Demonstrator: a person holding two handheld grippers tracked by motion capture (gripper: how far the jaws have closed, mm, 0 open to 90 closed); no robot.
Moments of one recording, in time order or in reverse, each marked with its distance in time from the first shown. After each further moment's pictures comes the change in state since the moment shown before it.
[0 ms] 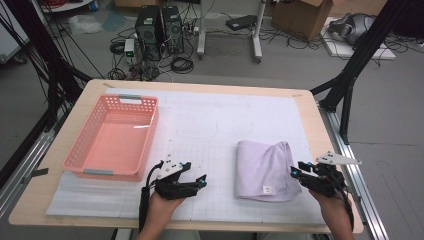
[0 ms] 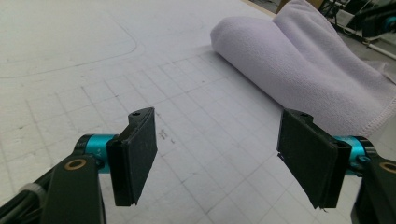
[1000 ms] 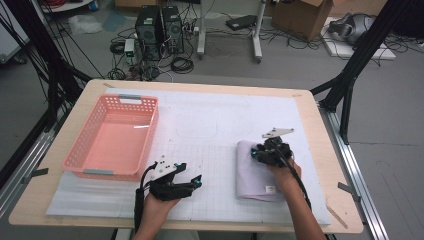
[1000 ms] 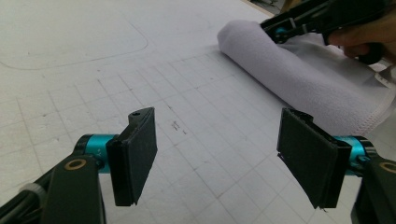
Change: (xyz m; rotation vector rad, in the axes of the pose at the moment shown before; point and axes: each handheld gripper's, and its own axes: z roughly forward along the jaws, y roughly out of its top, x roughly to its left) left arm 0.006 -0.004 -0.010 -0.008 0.006 -0.017; right arm 0.037 0.058 0.126 0.145 0.026 -0.139
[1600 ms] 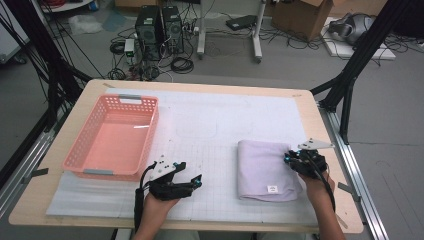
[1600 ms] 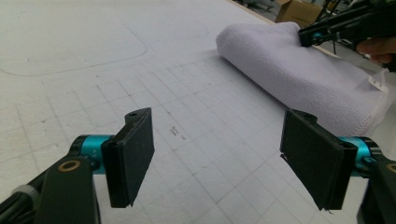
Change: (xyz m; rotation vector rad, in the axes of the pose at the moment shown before) left arm 0.002 0.000 -0.001 -0.022 -0.007 -0.004; right arm -0.053 -0.065 -0.058 -0.065 -0.163 0.056
